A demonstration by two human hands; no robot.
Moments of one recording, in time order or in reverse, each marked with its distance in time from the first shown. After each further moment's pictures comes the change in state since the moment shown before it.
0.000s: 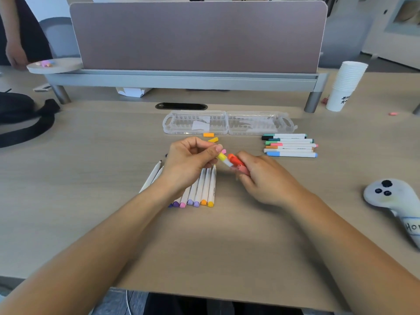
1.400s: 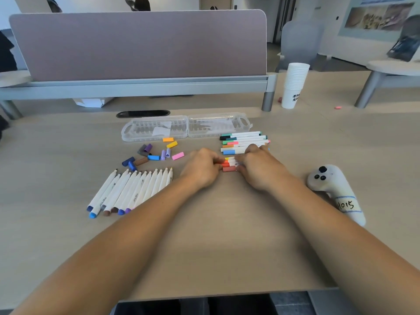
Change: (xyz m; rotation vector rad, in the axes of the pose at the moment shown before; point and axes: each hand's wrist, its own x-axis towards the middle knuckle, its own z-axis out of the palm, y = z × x) left_hand 0.043 -0.041 0.117 0.827 -0.209 0.102; right_hand -0.023 0.095 -0.017 -0.267 -0.167 0.403
